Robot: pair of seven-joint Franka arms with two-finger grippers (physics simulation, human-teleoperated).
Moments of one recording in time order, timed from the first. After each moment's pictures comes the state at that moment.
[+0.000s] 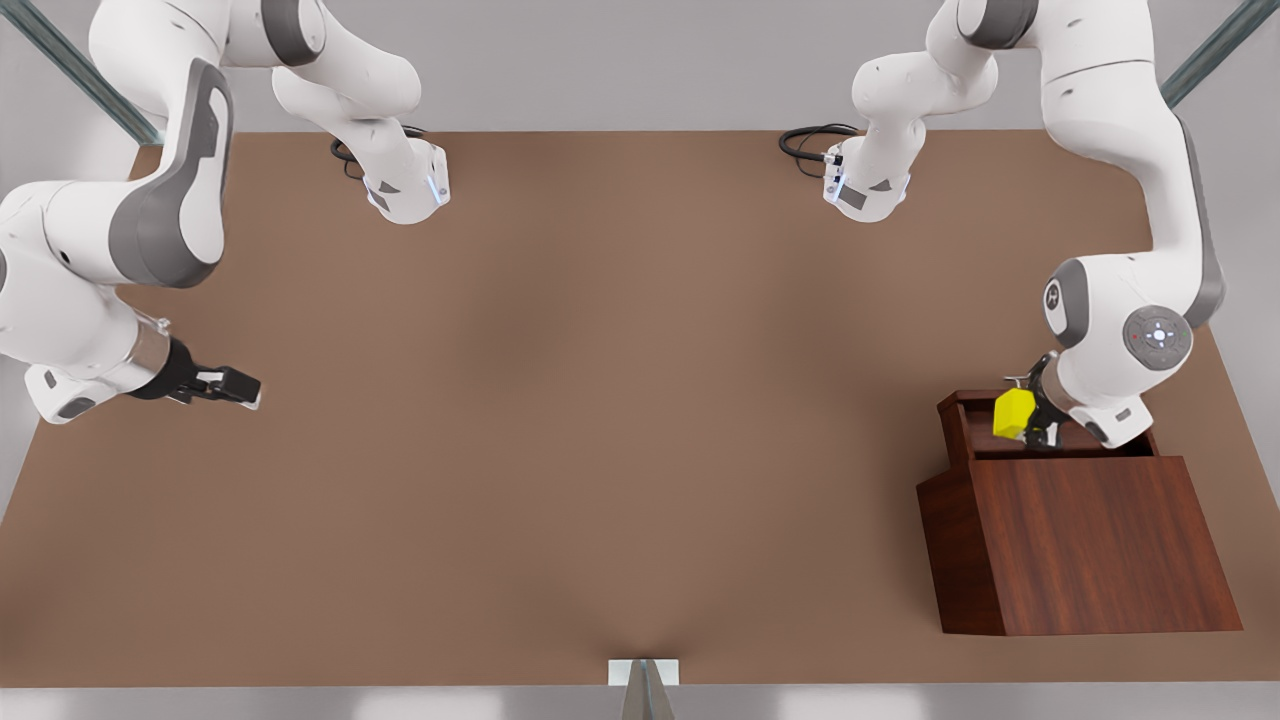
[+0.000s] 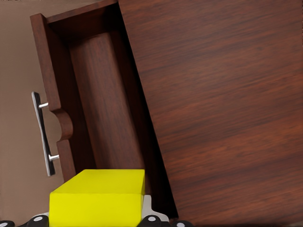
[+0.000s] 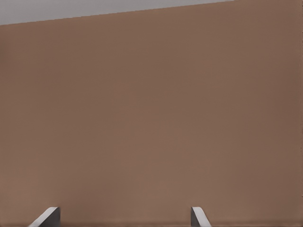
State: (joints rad) left arm 0.12 0.23 -0.03 -1.83 0.15 2.04 -1.28; right arm 0.01 0.30 -0.04 -1.27 0.03 1.54 0.07
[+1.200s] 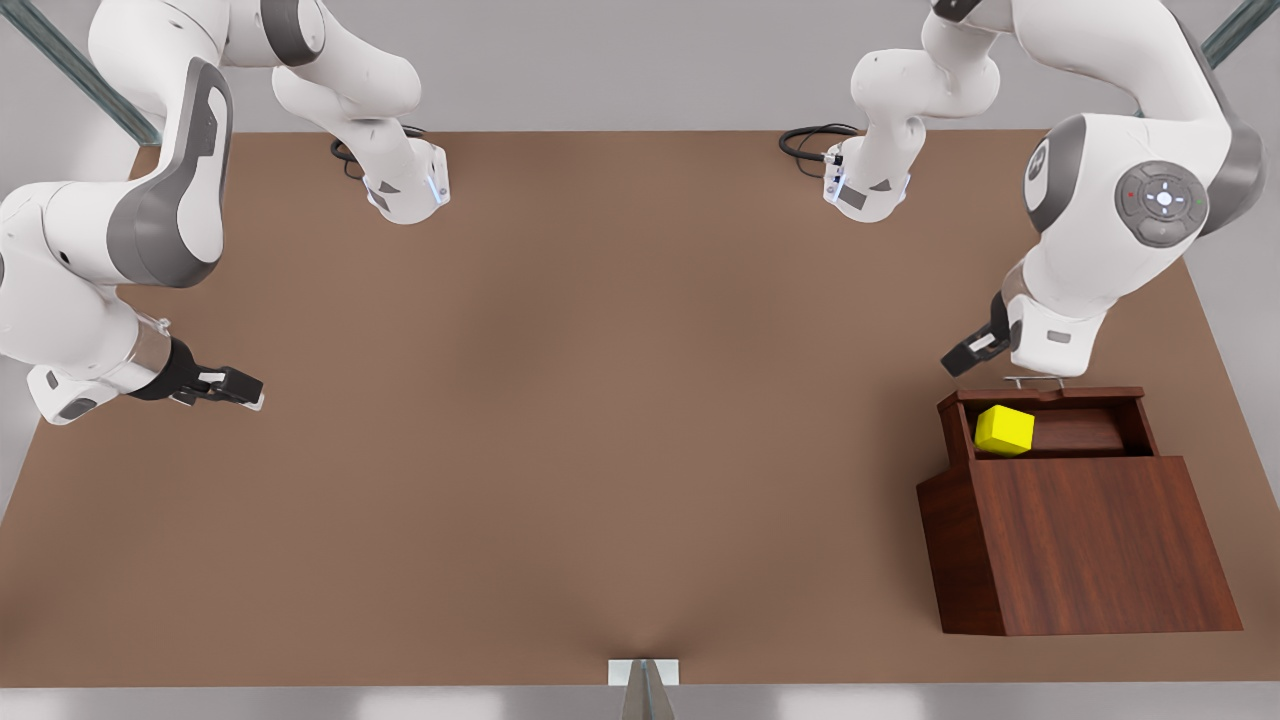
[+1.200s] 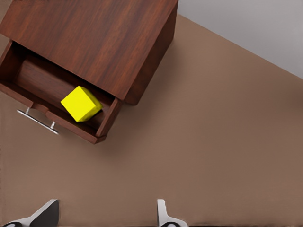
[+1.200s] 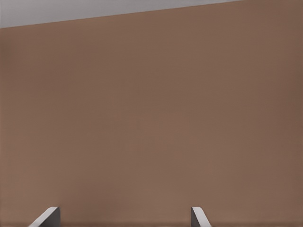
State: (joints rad) left arm -0.09 0.18 -0.09 -1.36 0.07 1.49 -0.67; right arm 0.01 0.30 -0.03 -1.27 0.05 1.55 0.07
